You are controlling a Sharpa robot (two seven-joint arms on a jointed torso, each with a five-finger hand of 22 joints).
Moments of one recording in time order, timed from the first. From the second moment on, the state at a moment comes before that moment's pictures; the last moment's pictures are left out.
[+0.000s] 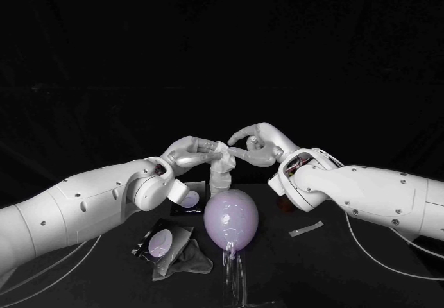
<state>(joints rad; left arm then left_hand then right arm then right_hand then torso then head) 1.32 -0.58 -0.07 1.22 -0.28 -0.02 0.32 1.43 0.03 0.77 -0.08 0.04 0.91 0.14 0.18 0.13 0.86 0.14 0.66 0.33 0.74 0.10 0.84 0.62 0.15 0.48 0.20 0.94 0.74 1.39 -0.72 -0.15 1.50 -0.92 -0.66 0.11 1.25 -0.16 0.48 0.07 0.05 0.91 0.15 0.25 0.48 1.41 0.06 1.22 1.31 1.47 -0.01 1.56 1.31 0.01 1.46 0.09 1.48 1.31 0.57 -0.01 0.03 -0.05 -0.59</state>
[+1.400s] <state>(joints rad) 1.32 -0.58 -0.07 1.23 -0.29 0.00 0.31 1.42 0.01 0.79 -0.08 0.04 0.92 0.13 0.17 0.13 0.84 0.15 0.70 0.34 0.73 0.11 0.87 0.62 0.15 0.47 0.20 0.96 0.75 1.39 -0.70 -0.15 1.50 -1.00 -0.69 0.06 1.32 -0.06 0.55 0.01 0.05 1.04 0.07 0.35 0.51 1.47 0.00 1.37 1.31 1.47 -0.05 1.57 1.31 0.01 1.47 0.06 1.55 1.31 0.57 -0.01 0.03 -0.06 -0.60</state>
